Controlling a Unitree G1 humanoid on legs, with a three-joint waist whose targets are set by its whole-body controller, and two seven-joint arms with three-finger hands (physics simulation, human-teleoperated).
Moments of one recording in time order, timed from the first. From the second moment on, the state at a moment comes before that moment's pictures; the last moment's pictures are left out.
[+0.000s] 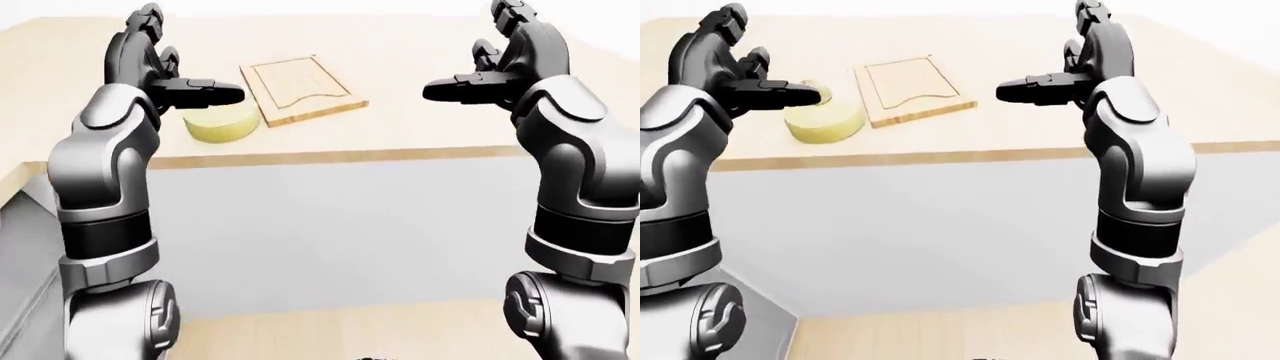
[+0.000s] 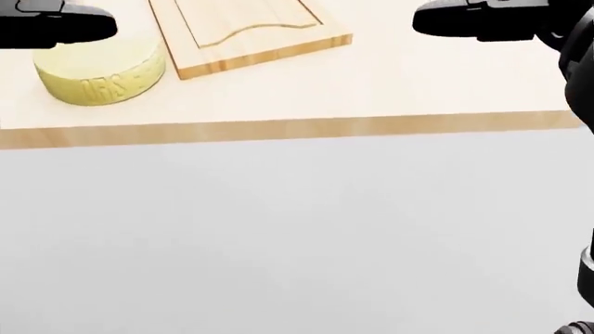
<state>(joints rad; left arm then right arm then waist) -0.96 0.46 0.22 0.12 -0.20 0.75 -0.02 -0.95 -0.44 -0.22 -0.03 0.24 0.87 -0.02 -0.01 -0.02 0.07</state>
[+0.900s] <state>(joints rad) -0.97 0.47 0.22 0.15 -0.20 0.76 -0.01 -0.92 -0.40 -0.18 -0.01 0.22 0.86 0.00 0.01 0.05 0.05</state>
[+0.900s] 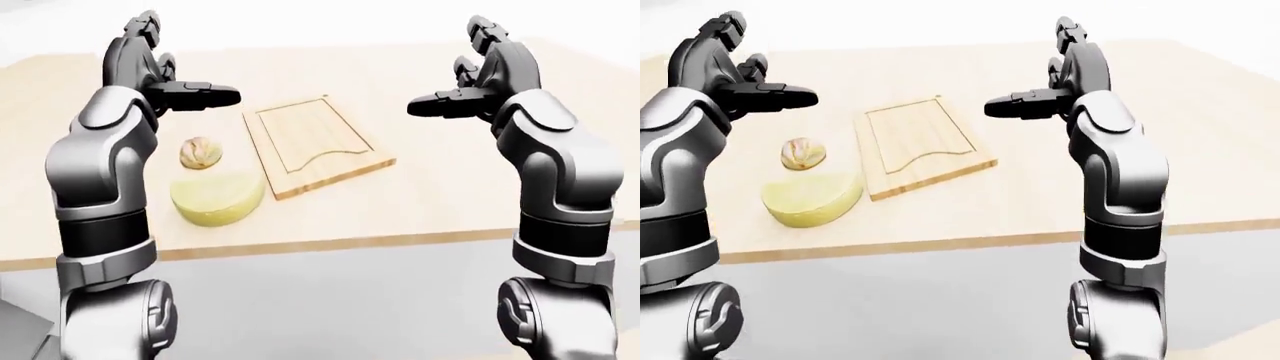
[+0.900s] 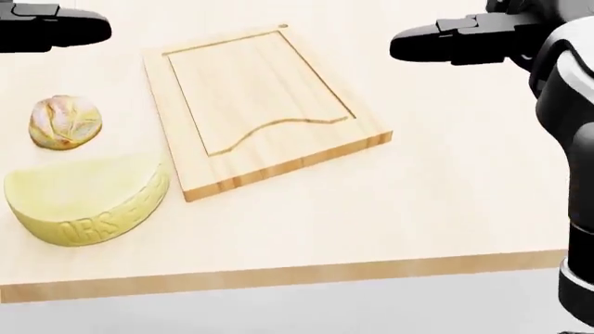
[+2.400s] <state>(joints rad) -0.94 0.99 0.30 -0.05 0.16 0.64 -1.37 -0.86 -0.35 -0.17 0.02 0.06 0.79 0.07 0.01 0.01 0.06</state>
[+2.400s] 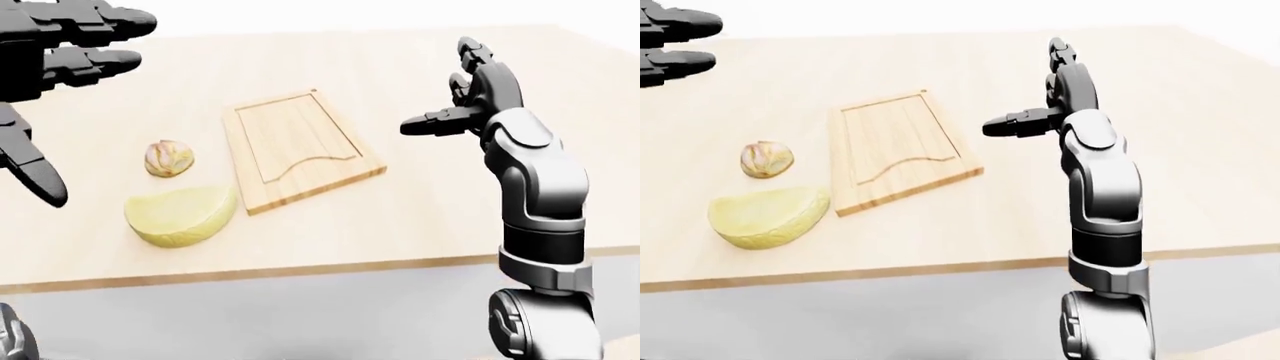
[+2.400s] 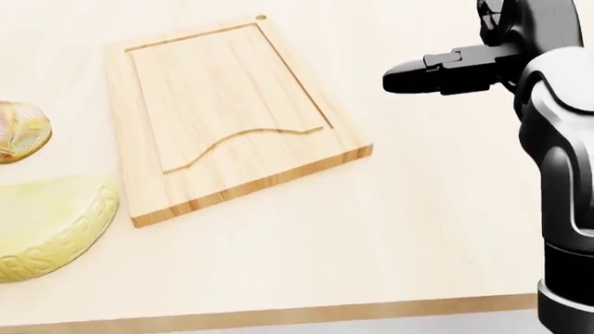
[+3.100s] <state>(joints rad) -0.64 0.83 0.36 -0.23 0.21 0.63 -1.30 -0.82 -0.32 -0.15 0.02 0.01 0.75 0.10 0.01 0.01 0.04</state>
